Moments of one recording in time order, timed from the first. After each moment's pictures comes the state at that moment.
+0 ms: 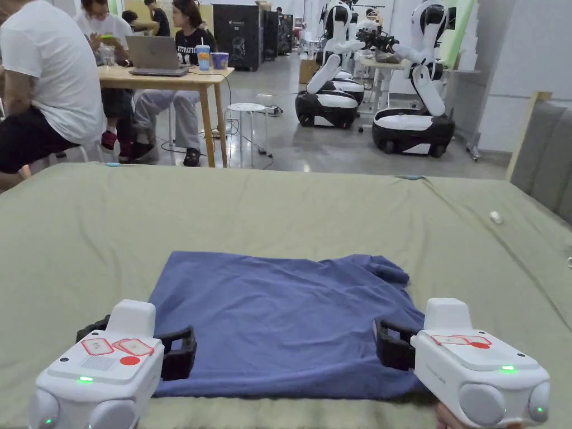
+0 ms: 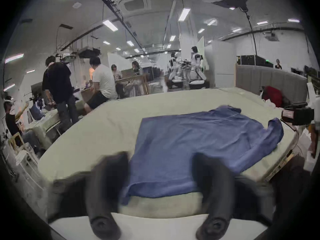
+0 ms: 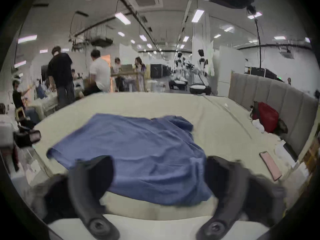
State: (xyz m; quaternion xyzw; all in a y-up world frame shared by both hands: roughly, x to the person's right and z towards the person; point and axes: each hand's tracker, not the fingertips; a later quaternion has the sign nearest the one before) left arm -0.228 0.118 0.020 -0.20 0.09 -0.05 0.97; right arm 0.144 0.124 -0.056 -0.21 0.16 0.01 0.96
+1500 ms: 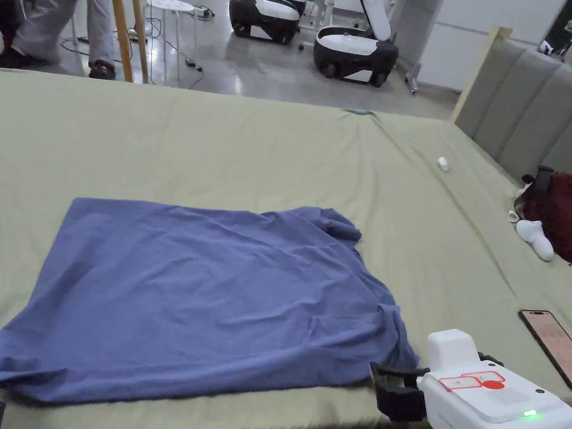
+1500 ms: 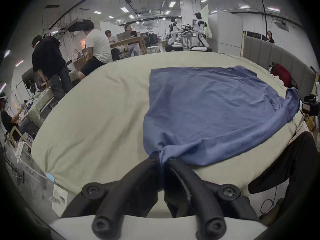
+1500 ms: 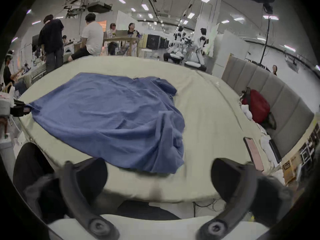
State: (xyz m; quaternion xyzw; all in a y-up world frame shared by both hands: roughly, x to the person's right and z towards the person) left arm -0.314 0.055 -0.004 -0.36 0.07 -0.03 0.93; right arm 0.185 0.090 -0.085 -0.34 0.11 0.13 0.93
